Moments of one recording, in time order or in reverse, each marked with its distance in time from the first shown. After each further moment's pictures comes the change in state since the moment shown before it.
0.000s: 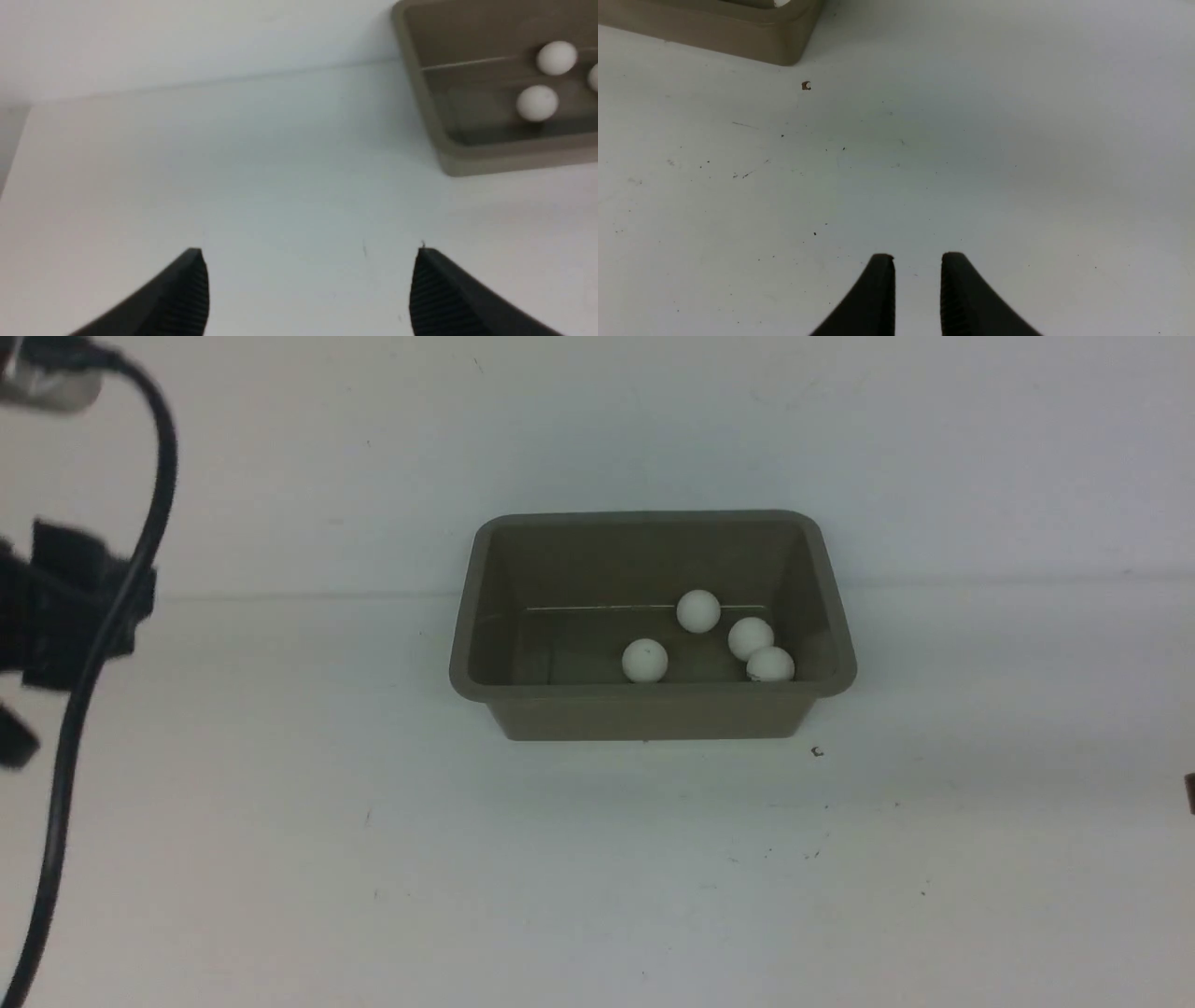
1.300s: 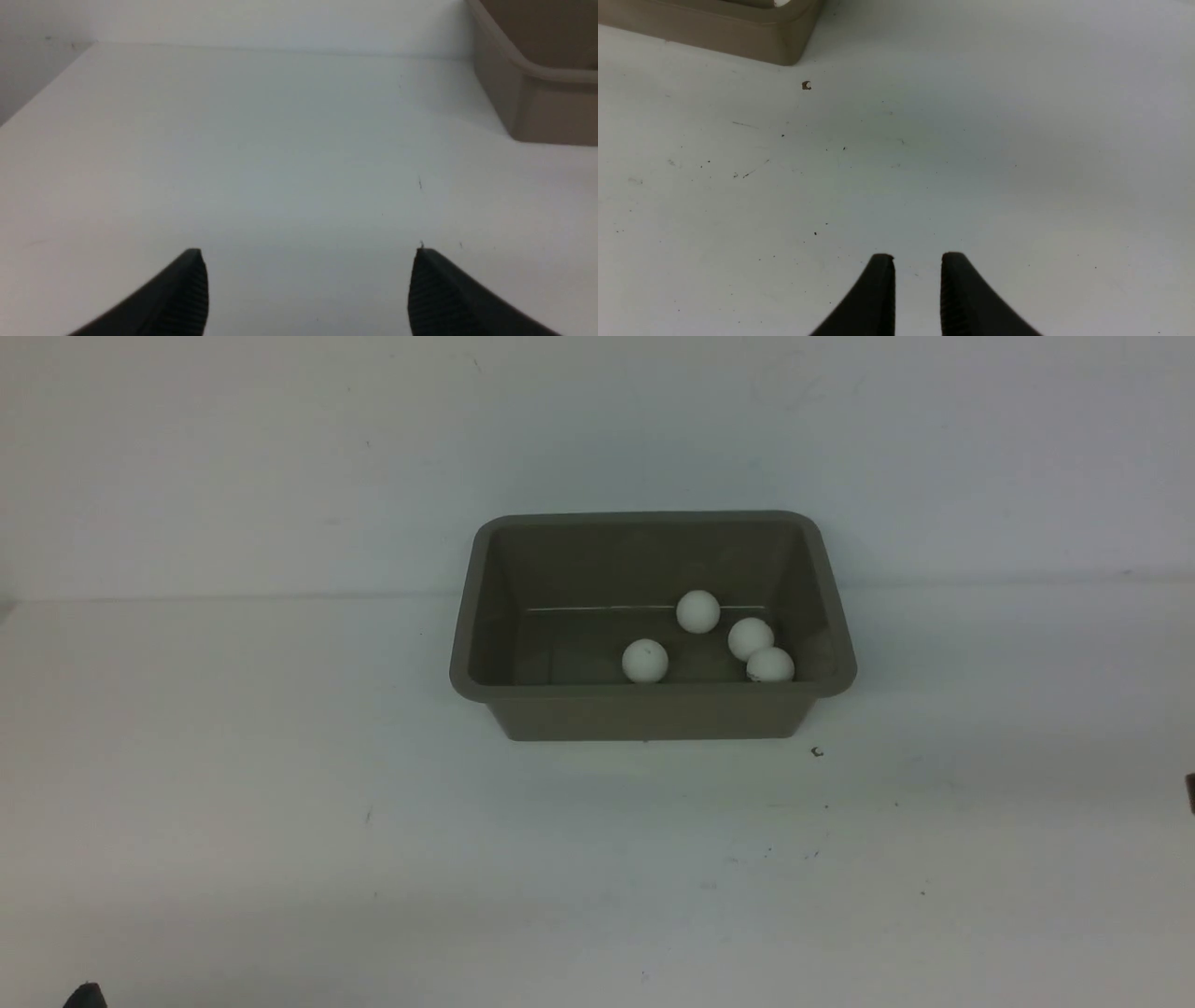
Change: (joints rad) right arm 0.000 0.000 0.000 0.000 0.000 0.000; left arm 0.157 -0.823 0.848 -0.084 -0.311 -0.008
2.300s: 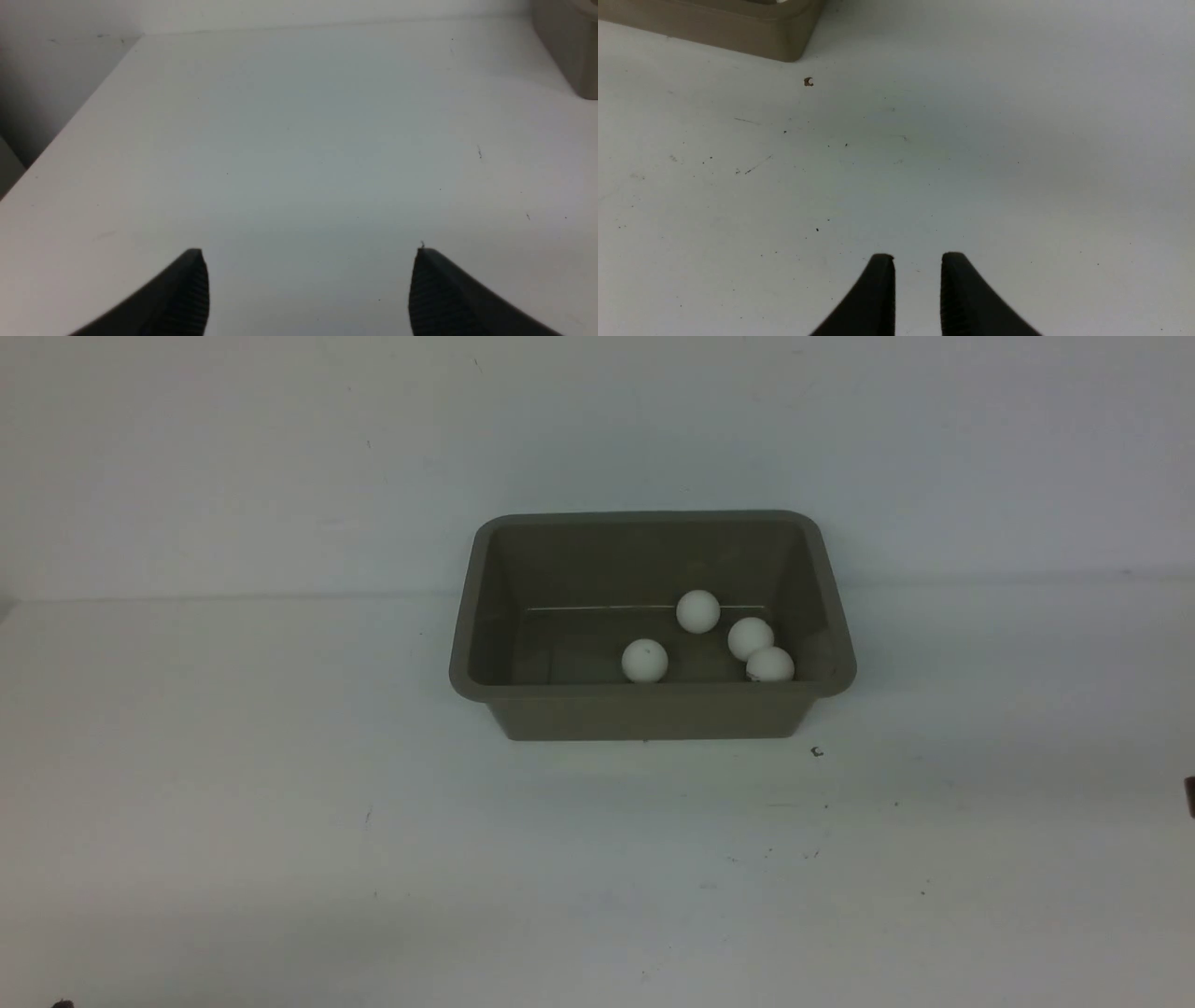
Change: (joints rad) right arm 0.000 0.000 0.000 0.000 0.007 0.000; left arm 0.051 0.000 -0.003 0.094 0.042 0.038
